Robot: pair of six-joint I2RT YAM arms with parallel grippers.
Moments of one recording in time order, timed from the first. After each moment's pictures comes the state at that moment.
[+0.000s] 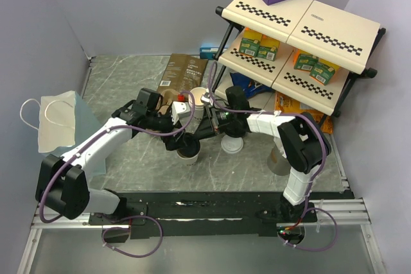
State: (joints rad) left arm -0.45 1.34 1.00 -0.53 0.72 0.50; right arm 0.51 1.81 1.01 0.27 -1.24 0.85
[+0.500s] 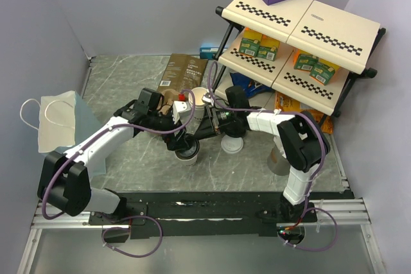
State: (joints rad) left arm -0.45 1.37 1.00 -0.51 0.76 0.46; right arm 0.50 1.82 1.03 0.17 -1.21 0.77
